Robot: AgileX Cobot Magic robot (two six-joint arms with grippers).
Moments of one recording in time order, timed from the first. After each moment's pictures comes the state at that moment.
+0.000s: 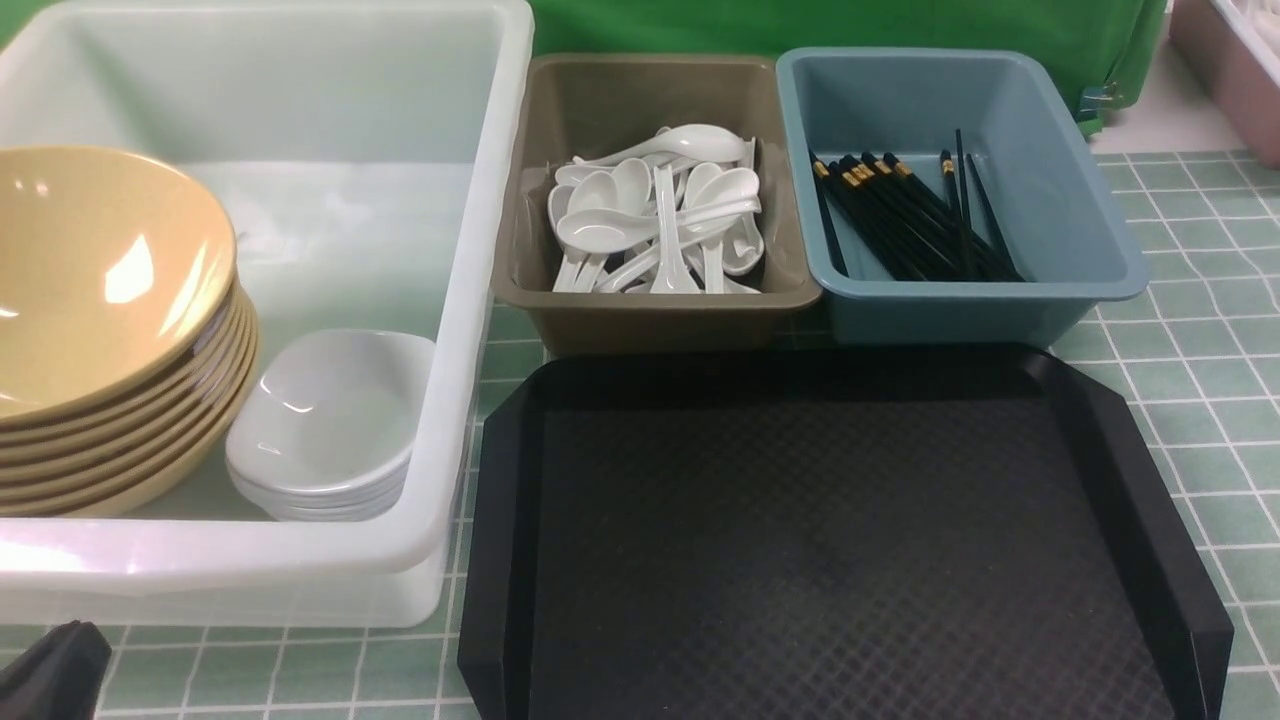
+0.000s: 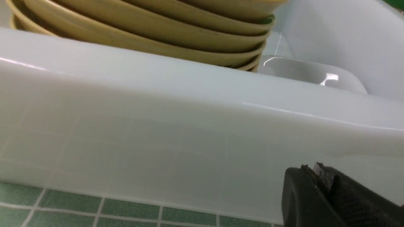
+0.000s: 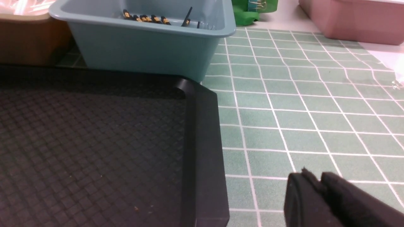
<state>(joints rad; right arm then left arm) -0.03 -0.01 0.03 -0.10 0.32 0.03 0.05 -0.01 0.03 -0.16 0.32 -0.02</state>
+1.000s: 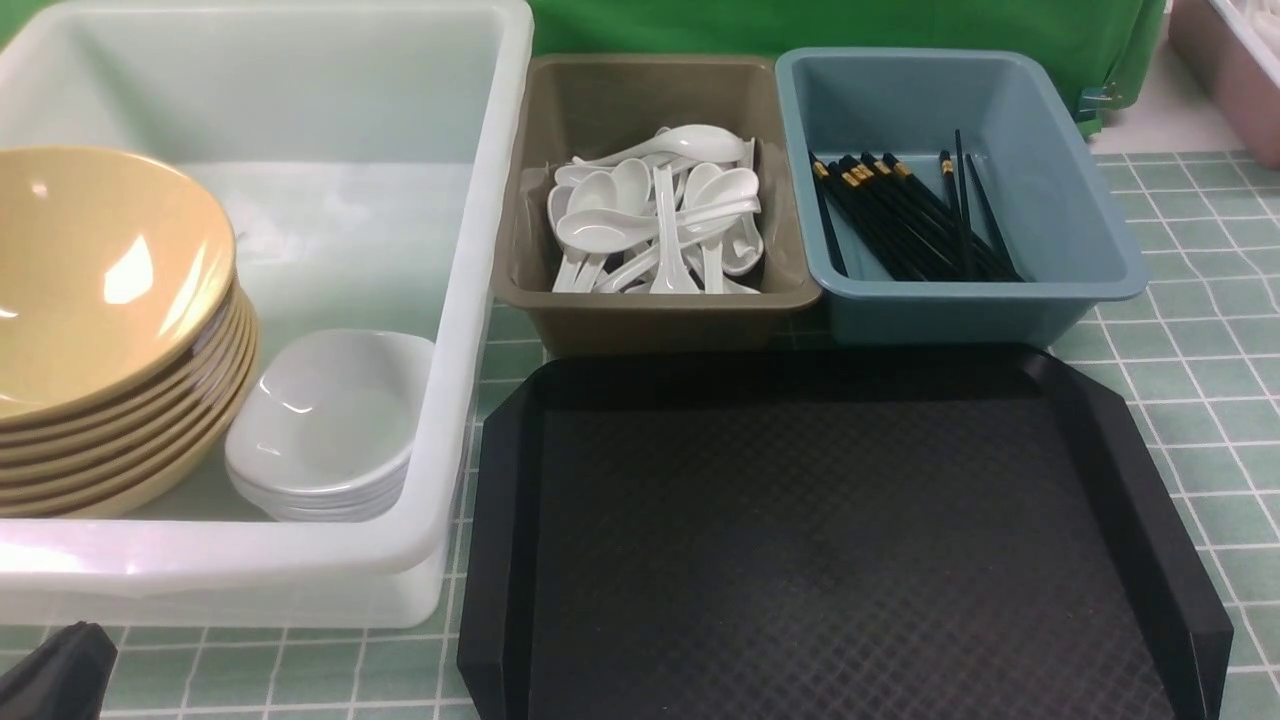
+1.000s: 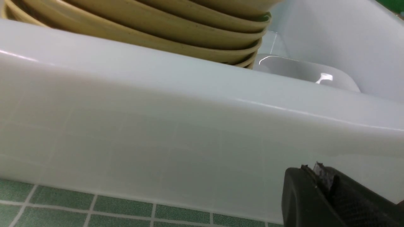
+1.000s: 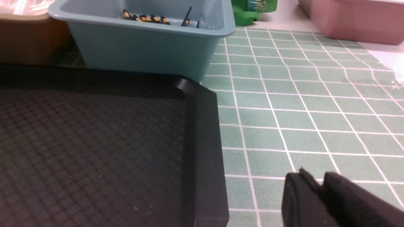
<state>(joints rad) -0.03 -0.01 0.03 -0.10 0.32 0.03 0.05 -0.01 0.03 -0.18 0.32 -0.02</state>
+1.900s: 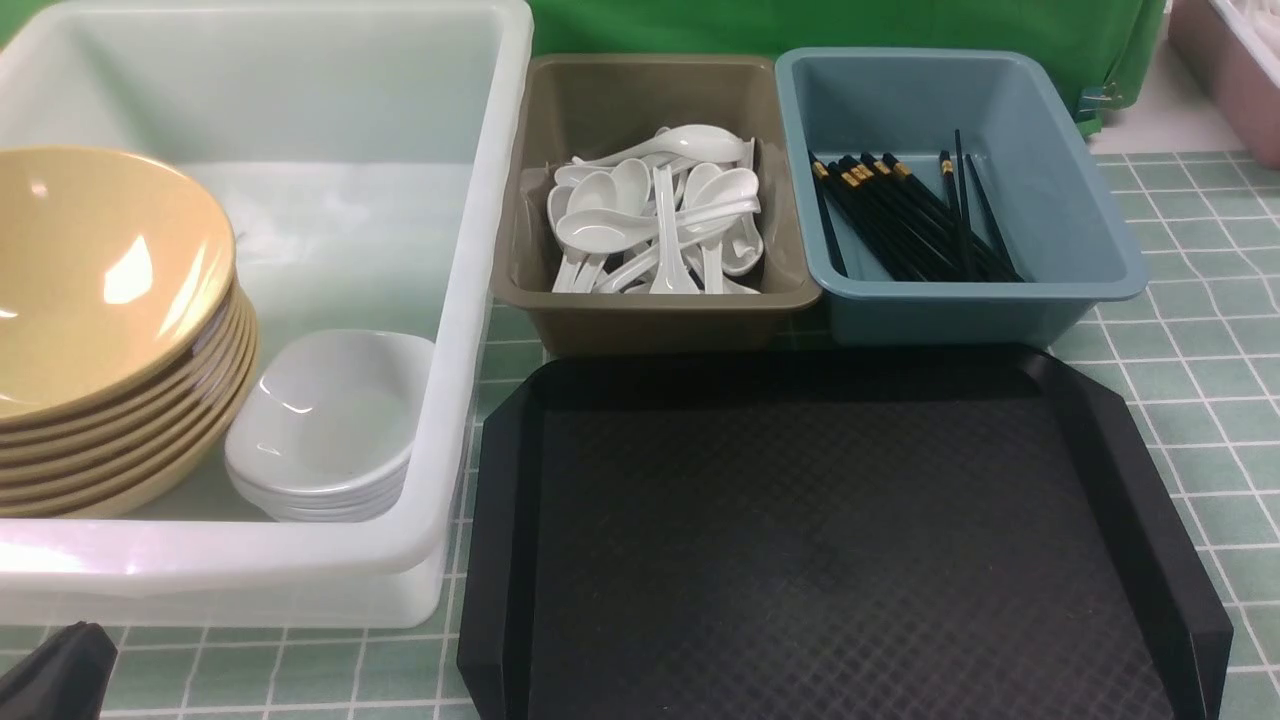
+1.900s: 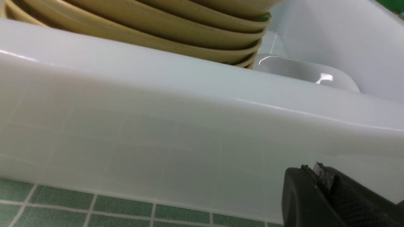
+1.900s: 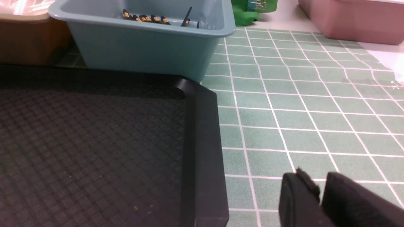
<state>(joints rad) -0.03 -0.01 0.03 -0.10 0.32 0.03 0.05 -0.01 0.03 -0.18 0.32 -0.02</state>
